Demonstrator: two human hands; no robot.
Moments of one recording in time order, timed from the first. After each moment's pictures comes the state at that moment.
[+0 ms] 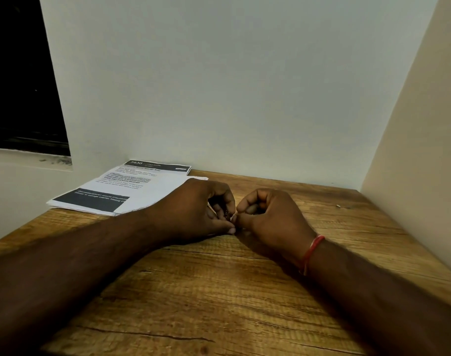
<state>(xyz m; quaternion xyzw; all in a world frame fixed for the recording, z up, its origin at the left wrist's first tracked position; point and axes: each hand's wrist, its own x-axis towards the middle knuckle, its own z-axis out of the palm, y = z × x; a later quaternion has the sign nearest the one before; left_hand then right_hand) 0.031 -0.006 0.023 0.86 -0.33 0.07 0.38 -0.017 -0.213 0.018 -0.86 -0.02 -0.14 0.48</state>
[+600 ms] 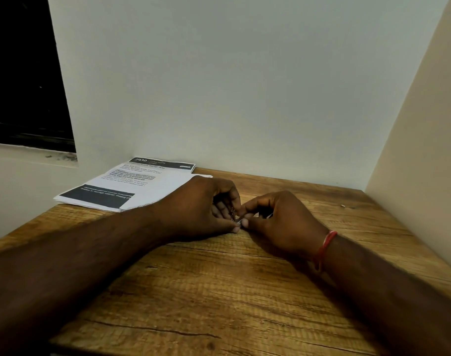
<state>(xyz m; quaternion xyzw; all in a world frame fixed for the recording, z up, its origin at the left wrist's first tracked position) 0.028 -0.005 0.024 0.84 -0.34 0.04 0.42 -0.014 -0.232 0.019 -0.92 -0.10 -0.11 0.36</state>
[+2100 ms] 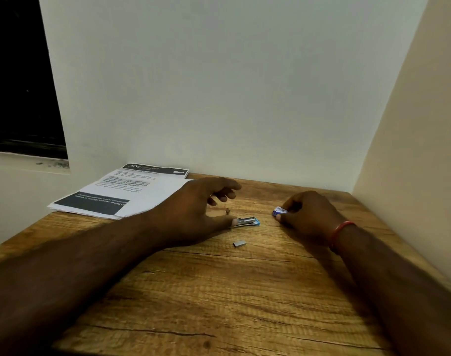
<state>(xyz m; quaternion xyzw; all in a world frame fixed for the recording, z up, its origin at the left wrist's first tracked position) 0.034 -0.005 0.018 0.85 -0.35 0.13 0.37 0.019 -0.314 0.021 -0.96 0.08 -0.13 0.23</state>
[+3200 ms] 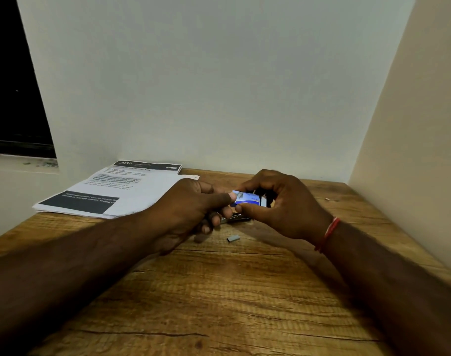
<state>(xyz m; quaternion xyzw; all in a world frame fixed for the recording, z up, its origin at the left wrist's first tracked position) 0.005 -0.028 0.030 0.71 -0.16 -0.12 0.67 -0.006 -0.266 0.031 -0.88 -0.25 -0.25 0.31</state>
